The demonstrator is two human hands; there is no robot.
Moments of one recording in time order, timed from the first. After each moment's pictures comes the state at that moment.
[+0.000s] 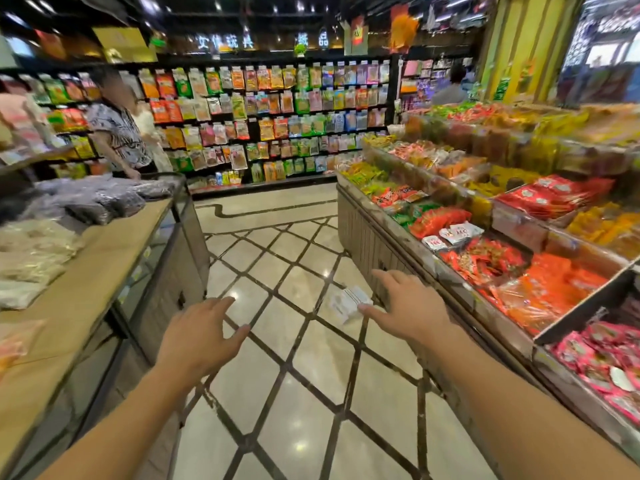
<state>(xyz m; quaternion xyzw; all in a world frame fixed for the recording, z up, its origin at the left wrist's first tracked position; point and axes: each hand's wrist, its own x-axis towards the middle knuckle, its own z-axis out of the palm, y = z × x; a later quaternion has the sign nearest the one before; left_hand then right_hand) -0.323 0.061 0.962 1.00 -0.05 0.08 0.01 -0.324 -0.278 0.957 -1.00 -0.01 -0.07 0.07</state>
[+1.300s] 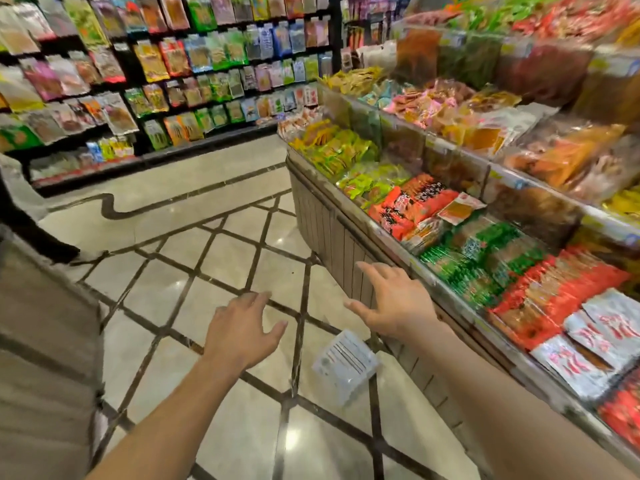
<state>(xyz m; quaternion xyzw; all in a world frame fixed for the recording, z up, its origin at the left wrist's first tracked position) 0.619 -0.154 0.822 0.98 -0.20 -0.04 0.04 0.545 -0.414 0.830 -0.99 0.09 0.01 0.10</state>
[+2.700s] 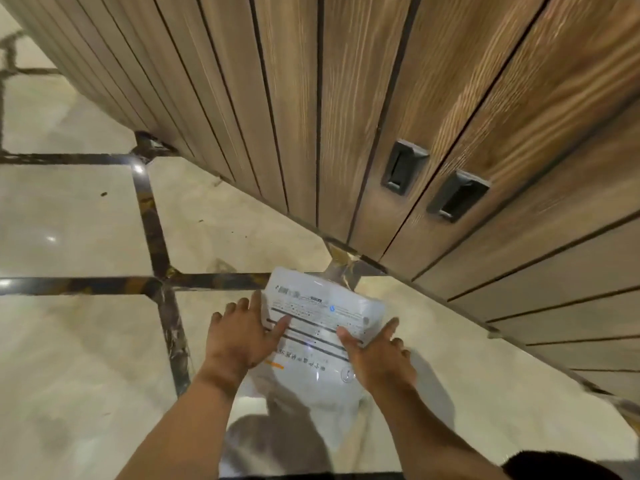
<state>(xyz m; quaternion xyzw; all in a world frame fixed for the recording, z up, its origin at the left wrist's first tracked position) 0.916 -0.381 -0.013 0.89 -0.36 -0.26 -0.09 0.724 -0.490 -0.011 -0.66 0.63 0.21 0.33</state>
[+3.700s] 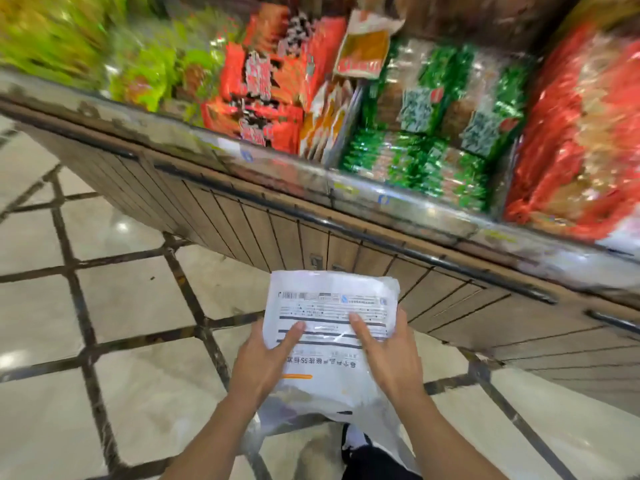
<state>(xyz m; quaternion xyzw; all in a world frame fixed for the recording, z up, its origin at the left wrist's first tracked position) 0.793 -0.351 0.433 0.81 -0.20 -0.40 0.36 0.608 -0.459 0.455 -0.57 0.67 -0.11 0.46</state>
